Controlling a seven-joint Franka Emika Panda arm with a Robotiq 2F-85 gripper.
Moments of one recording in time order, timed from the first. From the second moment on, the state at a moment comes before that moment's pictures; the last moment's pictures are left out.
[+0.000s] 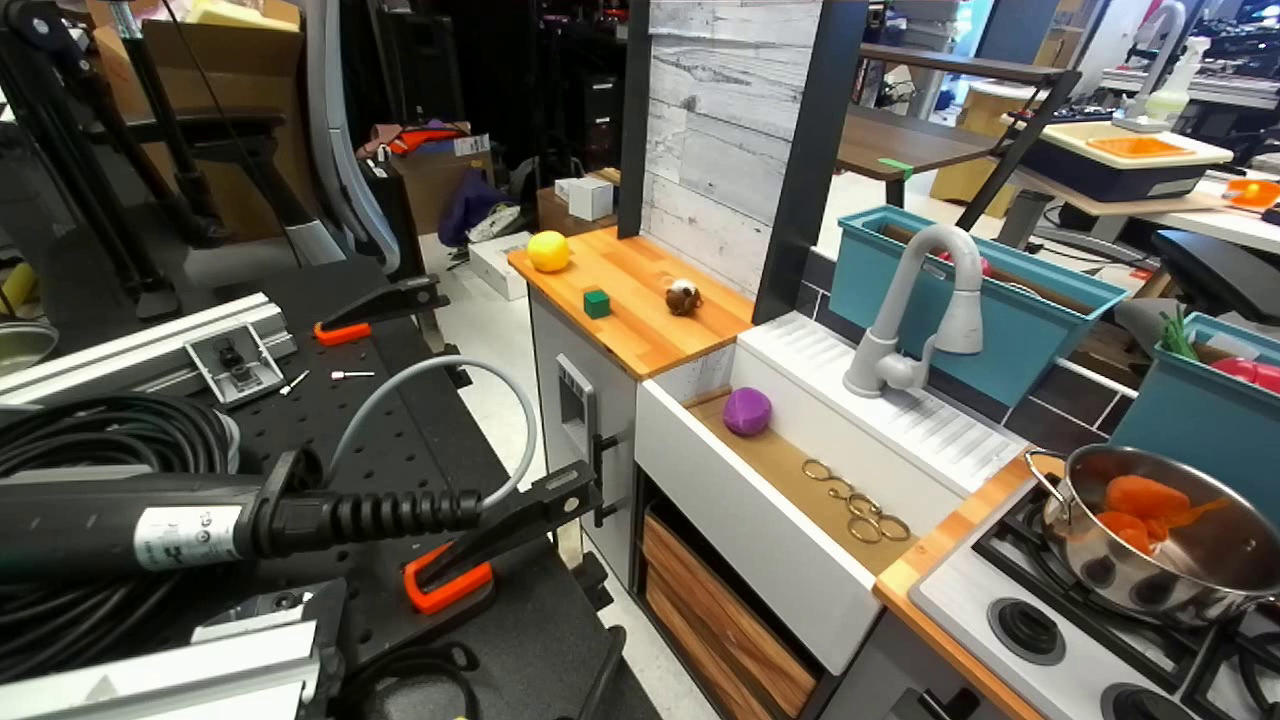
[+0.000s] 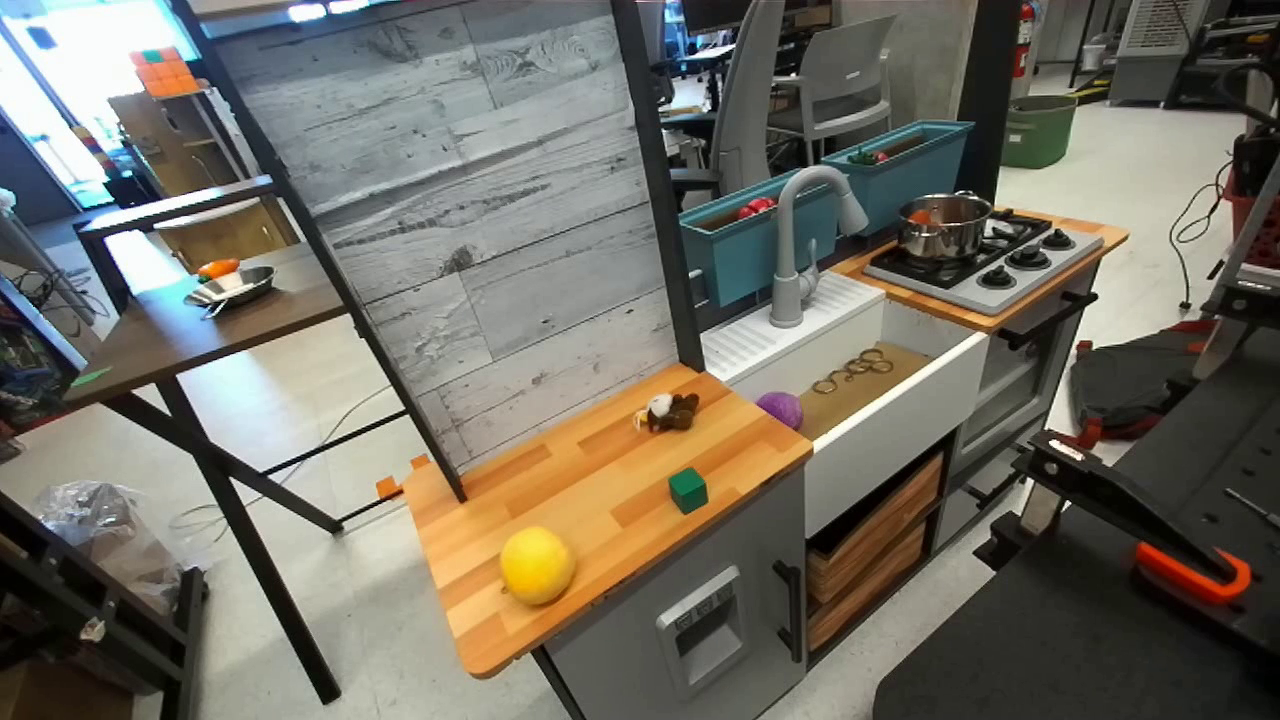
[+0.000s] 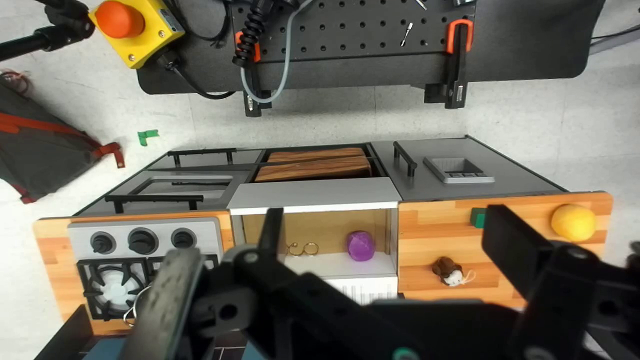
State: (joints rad) arm -0.02 -0.60 0.02 -2.52 -0.02 1.91 -0.01
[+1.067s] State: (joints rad) arm -0.06 -0.14 0.09 -2.58 -0.26 2.53 0.32
